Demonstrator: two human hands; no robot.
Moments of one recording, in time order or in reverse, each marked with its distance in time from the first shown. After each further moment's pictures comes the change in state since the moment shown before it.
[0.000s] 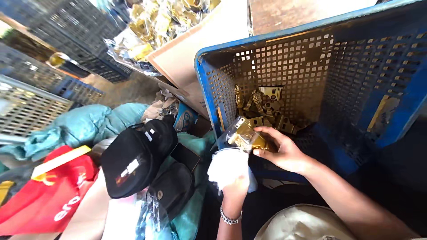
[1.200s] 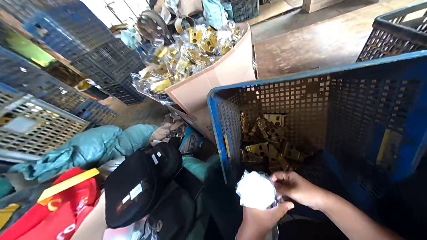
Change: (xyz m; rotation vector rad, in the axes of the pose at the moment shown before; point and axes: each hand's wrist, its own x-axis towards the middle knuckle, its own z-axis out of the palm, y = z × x) left_hand -0.009 0.000 0.018 -0.319 -0.372 -0.291; right_hand -0.015 0.000 -0.018 0.208 -0.183 0.336
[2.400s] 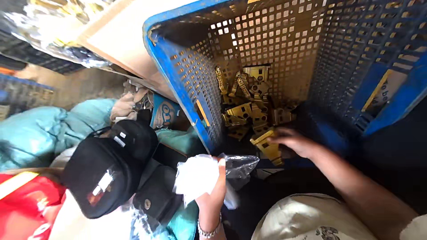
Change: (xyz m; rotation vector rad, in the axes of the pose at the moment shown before) left_hand 0.007 0.002 -0.056 0.352 0.349 0.145; right_hand 0.010 0.050 -0.051 -0.084 0.351 0.317
